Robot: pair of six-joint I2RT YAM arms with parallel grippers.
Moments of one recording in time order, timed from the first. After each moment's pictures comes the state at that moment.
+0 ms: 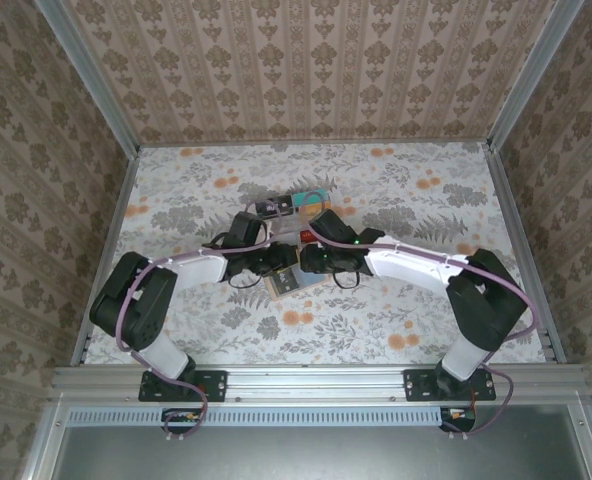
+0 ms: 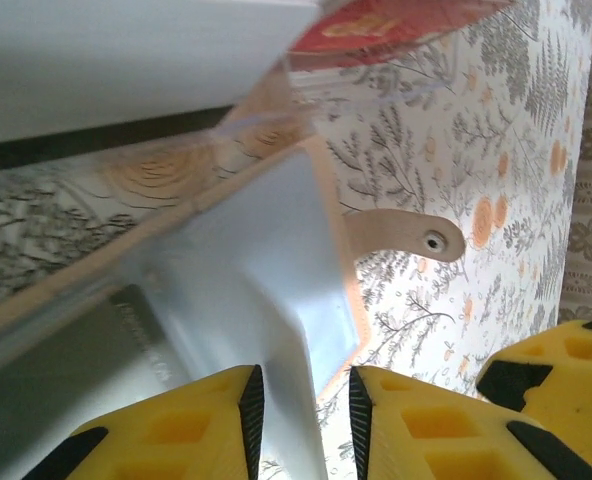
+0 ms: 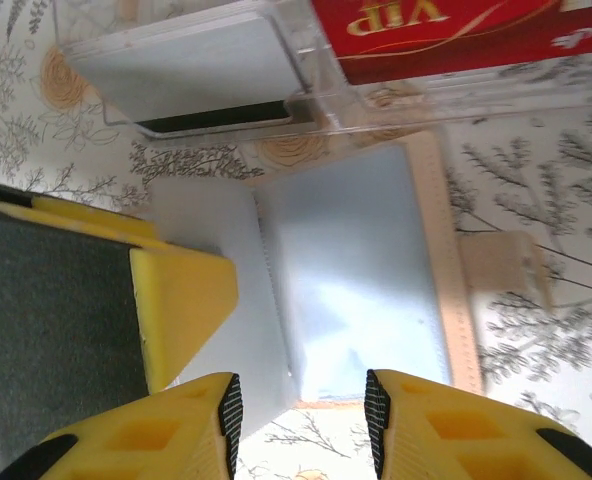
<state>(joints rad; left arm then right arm) -0.57 1.61 0.76 0.03 0.53 -0.80 0.74 1.65 1.09 -0.41 0.00 0.68</state>
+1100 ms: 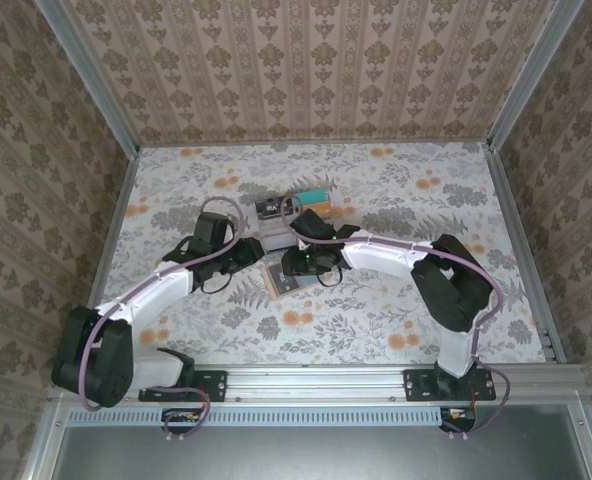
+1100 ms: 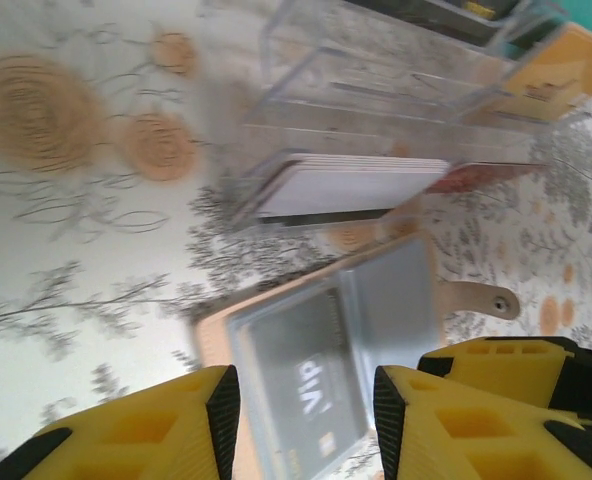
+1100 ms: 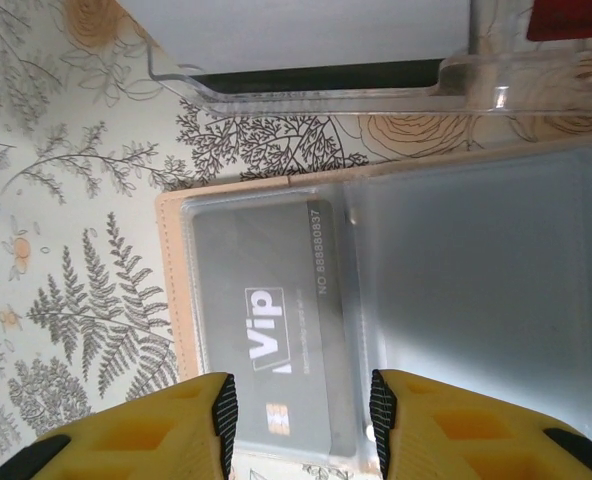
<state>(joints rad) -0.42 1.26 0.68 -0.26 0.27 -0.74 0.77 1.88 1.24 -0.41 -0.15 0.64</state>
